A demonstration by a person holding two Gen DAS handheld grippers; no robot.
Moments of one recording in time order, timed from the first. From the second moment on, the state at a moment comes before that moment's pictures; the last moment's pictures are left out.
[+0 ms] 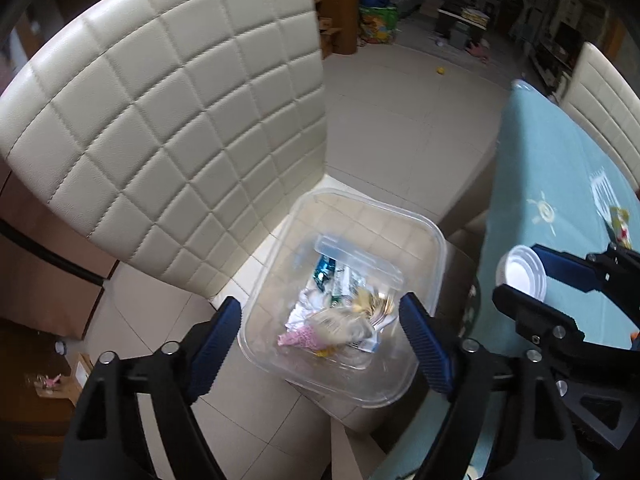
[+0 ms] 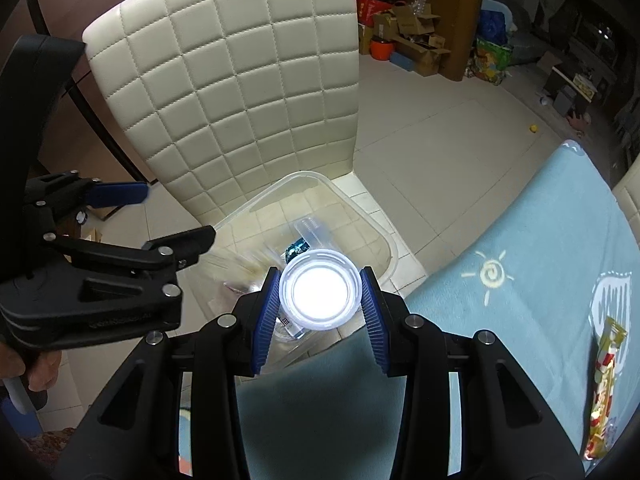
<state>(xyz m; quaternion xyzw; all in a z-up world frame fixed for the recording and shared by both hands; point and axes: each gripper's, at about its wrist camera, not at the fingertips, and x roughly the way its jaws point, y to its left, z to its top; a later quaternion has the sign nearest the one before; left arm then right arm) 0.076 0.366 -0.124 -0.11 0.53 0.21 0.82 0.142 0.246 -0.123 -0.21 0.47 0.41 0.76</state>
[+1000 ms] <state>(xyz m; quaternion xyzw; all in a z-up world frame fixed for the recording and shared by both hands) 0.057 0.270 -0.085 -0.08 0.53 0.16 0.83 0.111 0.082 -0.091 -0.14 0.46 0.30 0.82</state>
